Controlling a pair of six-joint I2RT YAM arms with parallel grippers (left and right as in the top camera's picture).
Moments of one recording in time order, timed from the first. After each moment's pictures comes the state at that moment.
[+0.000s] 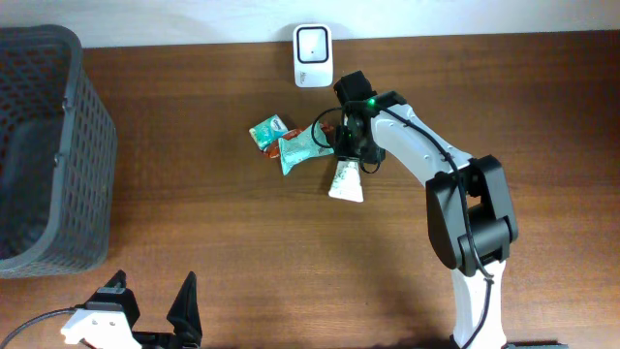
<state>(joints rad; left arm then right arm) -0.17 0.17 0.94 -1.04 -0.03 -0.18 0.38 2.20 1.70 -0.86 -0.03 0.48</state>
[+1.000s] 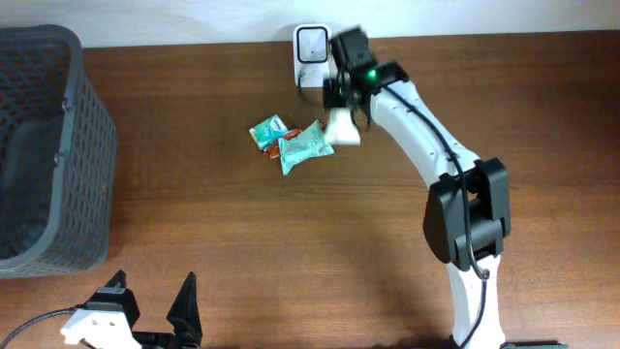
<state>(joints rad) -0.17 0.17 0.94 -1.04 -0.03 -0.18 0.37 2.25 2.03 -0.64 0.09 0.32</state>
